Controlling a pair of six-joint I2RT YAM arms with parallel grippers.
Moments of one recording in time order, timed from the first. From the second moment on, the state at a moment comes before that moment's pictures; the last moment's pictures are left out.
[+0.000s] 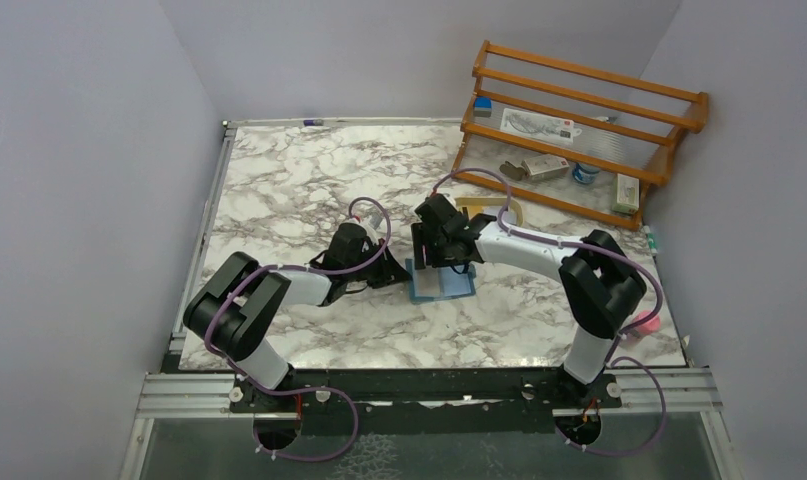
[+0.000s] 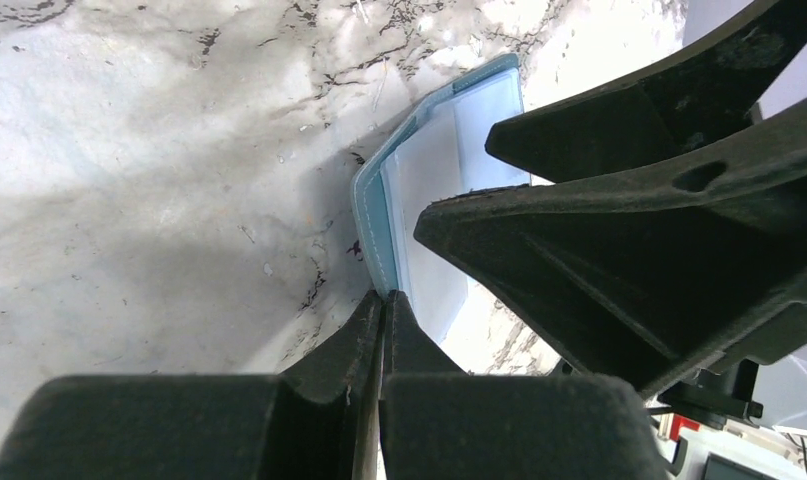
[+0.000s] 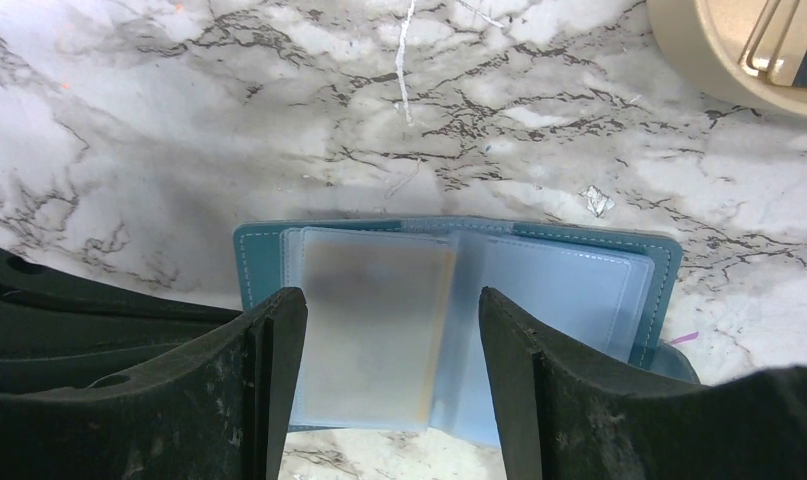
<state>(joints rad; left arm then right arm) -0.55 1.60 0.53 0.47 0.43 -0.84 0.79 1.78 1.17 -0.41 0.15 0.58</state>
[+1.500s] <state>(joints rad) -0.57 1.59 0.53 0.38 0.39 -0.80 0.84 1.82 1.15 -0.40 0.27 0.52</state>
